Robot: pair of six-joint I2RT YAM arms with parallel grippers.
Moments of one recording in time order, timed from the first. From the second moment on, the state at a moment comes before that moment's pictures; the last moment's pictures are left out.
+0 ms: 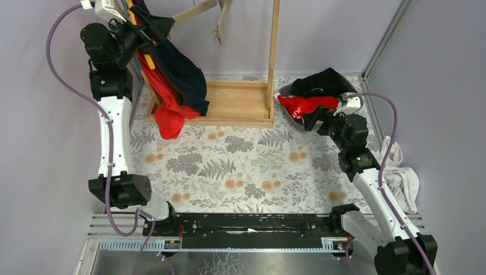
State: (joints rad) left arm 0.19 1.53 1.88 -0.13 0.56 -0.66; right arm 0.18 0.89 0.69 0.00 -0.10 0.36
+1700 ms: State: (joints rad) left arm 0.12 1.68 1.93 -0.04 0.64 -0.68; right arm 0.18 0.89 0.69 0.00 -0.10 0.36
